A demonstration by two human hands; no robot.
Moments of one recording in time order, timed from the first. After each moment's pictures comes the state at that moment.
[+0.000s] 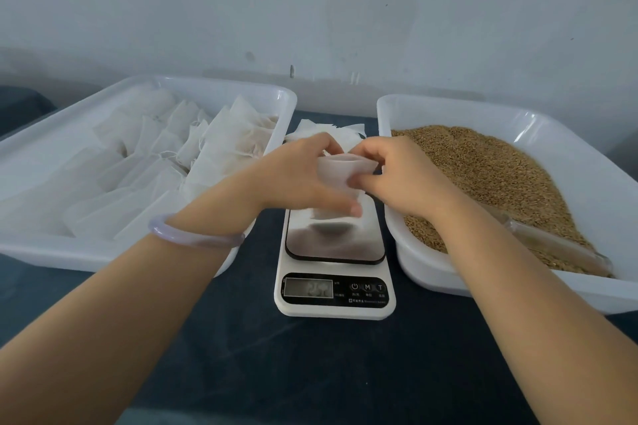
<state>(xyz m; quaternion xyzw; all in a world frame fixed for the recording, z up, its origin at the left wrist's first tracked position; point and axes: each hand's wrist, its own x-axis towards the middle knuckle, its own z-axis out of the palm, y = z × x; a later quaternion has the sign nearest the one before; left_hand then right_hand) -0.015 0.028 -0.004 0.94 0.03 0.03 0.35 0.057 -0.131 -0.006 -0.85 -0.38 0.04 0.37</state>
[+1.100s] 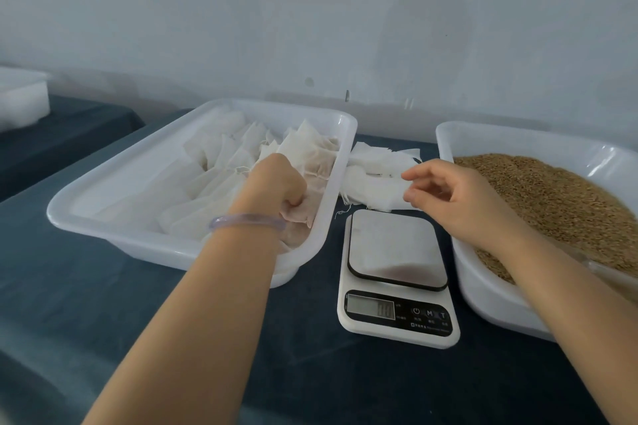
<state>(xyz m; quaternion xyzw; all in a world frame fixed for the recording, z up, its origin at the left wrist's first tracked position) -0.026 0.105 -0.004 0.90 0.36 -0.02 0.22 0.050 -0.124 -0.010 -0.83 -0.38 0.02 0.42</state>
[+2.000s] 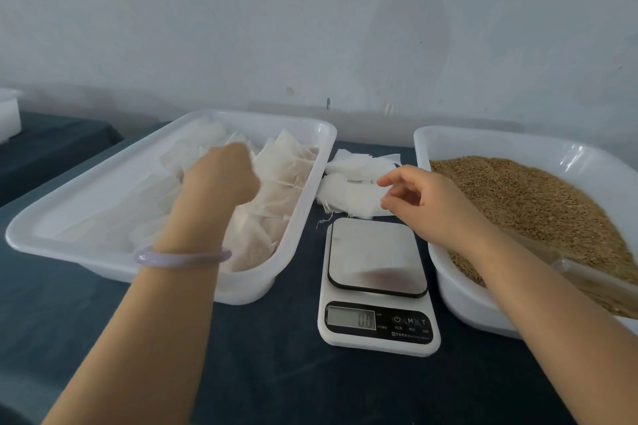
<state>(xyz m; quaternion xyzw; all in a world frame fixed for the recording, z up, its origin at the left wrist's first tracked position) -0.046 0.117 0.017 0.93 0.34 0.12 0.10 0.056 -0.121 -0.012 -0.84 -0.37 0.02 0.39</state>
